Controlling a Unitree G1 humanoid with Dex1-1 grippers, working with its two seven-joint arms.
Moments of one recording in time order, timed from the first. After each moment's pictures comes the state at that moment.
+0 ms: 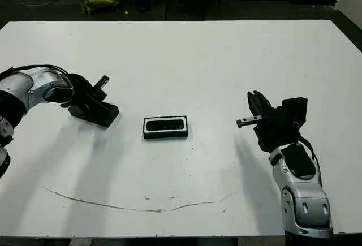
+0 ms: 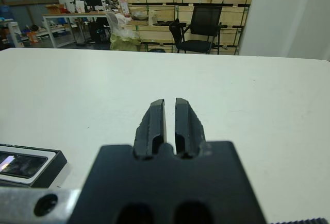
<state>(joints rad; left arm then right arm) -1.08 0.66 -0.80 1.05 0.93 -0.68 -0.53 -0.08 -0.30 -0.14 -0.27 0.25 0.33 0.24</state>
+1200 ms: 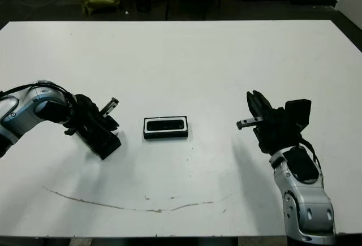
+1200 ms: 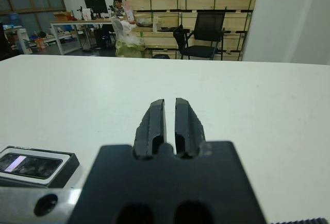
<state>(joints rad) -0.72 0.84 -0.57 0.23 0.46 -0.52 -1.17 -0.05 -0.30 -0.14 -0.34 0.28 0.34 0.23</state>
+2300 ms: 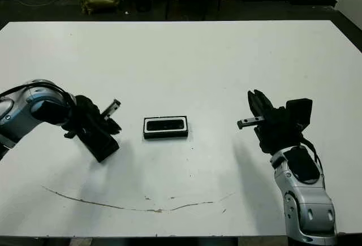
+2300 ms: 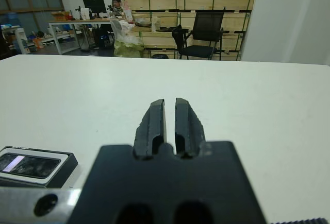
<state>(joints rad) -0.69 0.84 -0.56 0.16 0.42 -0.52 -1.23 -0.04 -0.30 -0.14 -0.34 0.28 0.35 0.23</state>
